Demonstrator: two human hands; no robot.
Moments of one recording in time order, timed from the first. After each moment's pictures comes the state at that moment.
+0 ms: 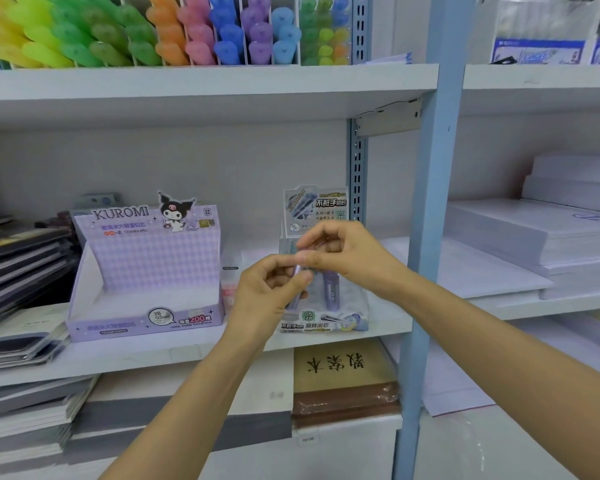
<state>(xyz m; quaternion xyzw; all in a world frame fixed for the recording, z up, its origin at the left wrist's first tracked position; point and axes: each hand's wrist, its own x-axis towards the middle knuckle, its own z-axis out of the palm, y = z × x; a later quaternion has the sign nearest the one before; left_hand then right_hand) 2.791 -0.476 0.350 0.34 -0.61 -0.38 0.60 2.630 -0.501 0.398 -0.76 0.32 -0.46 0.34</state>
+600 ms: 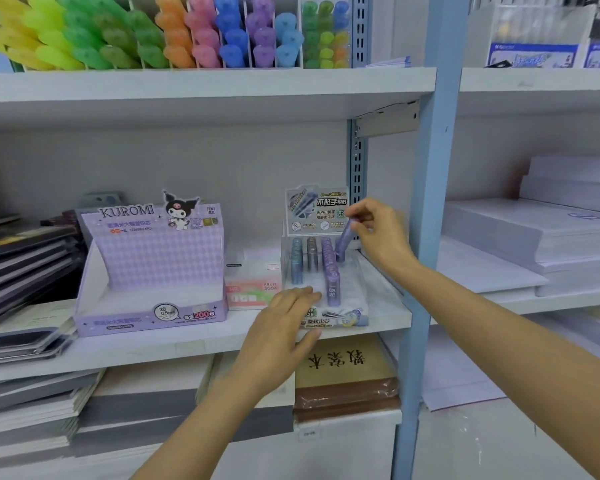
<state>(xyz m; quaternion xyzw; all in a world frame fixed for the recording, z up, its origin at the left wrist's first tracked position) 2.799 -0.465 0.303 0.44 -0.84 0.02 0.31 2.601 -0.550 0.394 -0.66 0.49 -0.56 0.08</state>
